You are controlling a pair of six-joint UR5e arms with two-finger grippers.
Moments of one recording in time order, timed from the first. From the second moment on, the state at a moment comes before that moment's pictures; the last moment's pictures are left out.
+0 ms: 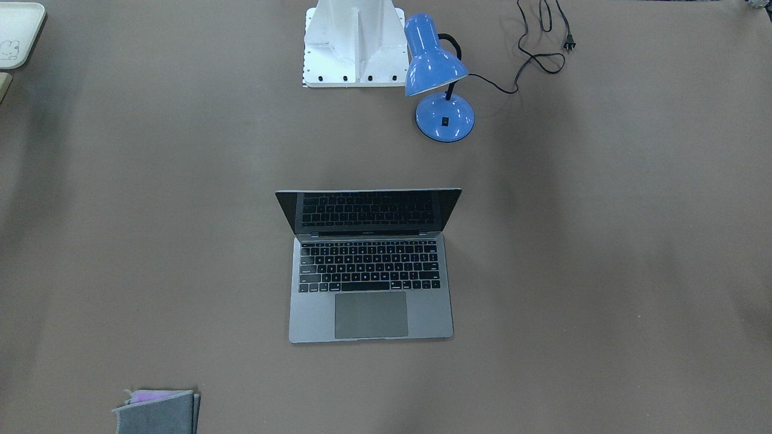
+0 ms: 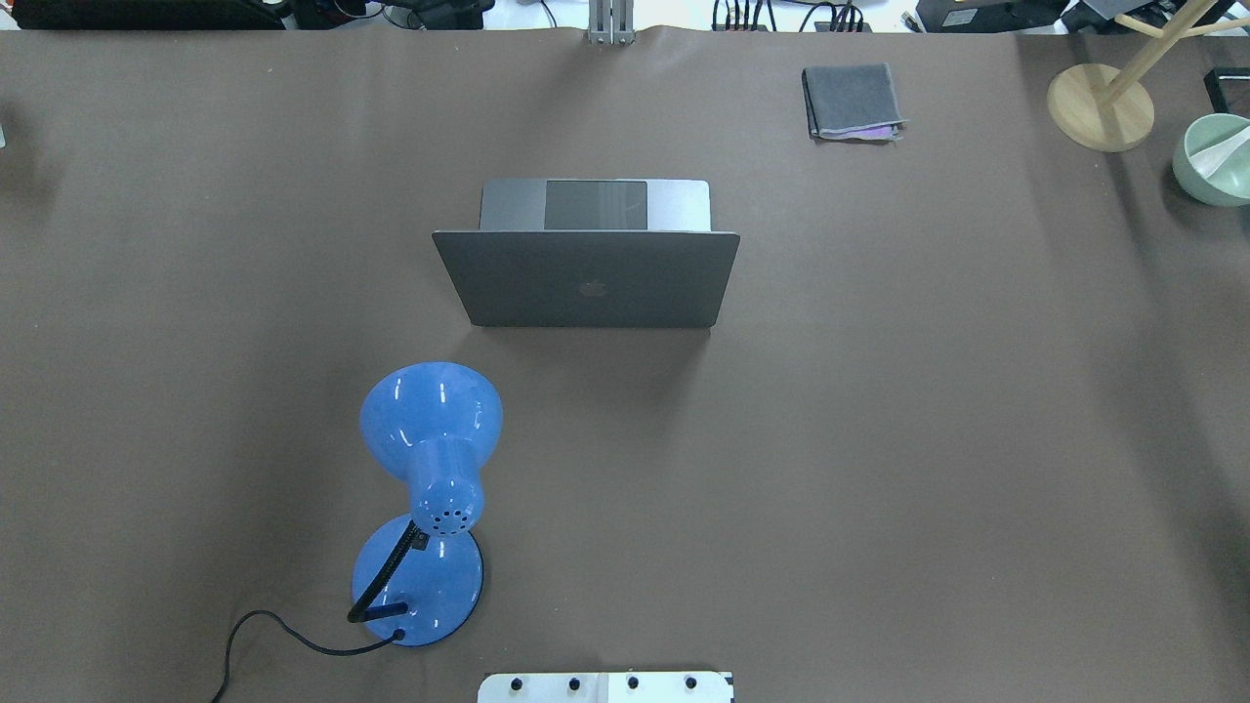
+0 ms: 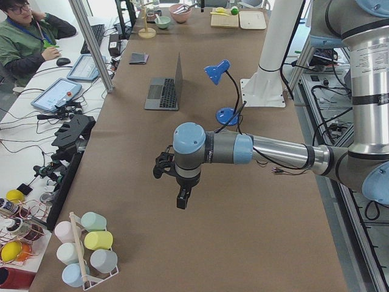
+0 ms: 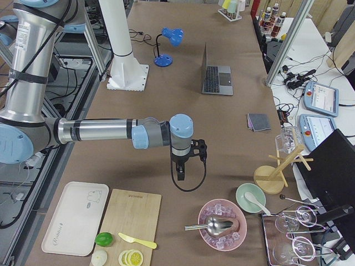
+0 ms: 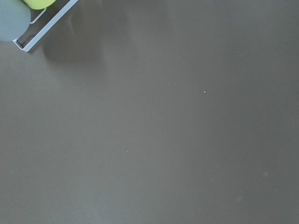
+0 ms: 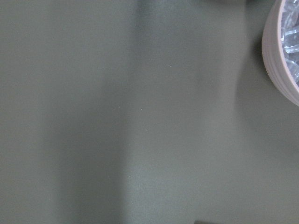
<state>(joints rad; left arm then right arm) -1.62 -1.39 -1.91 -1.44 -2.31 0.25 1.41 -1.82 1.86 -1.48 2.30 0.08</state>
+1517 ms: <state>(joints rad) -1.62 -1.43 -1.96 -1.66 -2.31 0.24 1.41 -1.80 1.94 -1.14 2.31 0.09</state>
